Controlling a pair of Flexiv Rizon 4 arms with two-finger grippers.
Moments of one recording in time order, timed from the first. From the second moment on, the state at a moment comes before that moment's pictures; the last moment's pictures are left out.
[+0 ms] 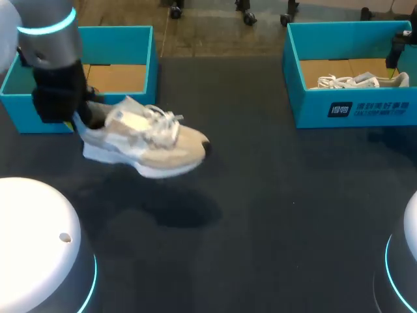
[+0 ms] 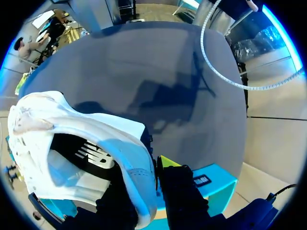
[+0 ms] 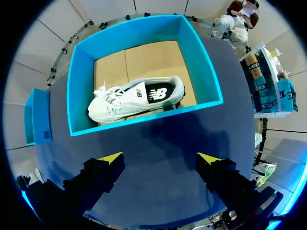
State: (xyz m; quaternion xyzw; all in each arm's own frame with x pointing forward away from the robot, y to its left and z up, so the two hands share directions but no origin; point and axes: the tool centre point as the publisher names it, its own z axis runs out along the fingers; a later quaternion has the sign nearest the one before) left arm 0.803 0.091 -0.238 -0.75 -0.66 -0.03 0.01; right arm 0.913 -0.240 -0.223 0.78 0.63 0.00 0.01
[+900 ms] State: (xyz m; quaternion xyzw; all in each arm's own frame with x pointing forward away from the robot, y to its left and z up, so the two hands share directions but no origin) left arm 0.732 0.025 -0.274 -0.76 -0.64 -0.09 -0.02; right arm 0.913 -0.240 -0.223 0.78 0.63 0.00 0.01
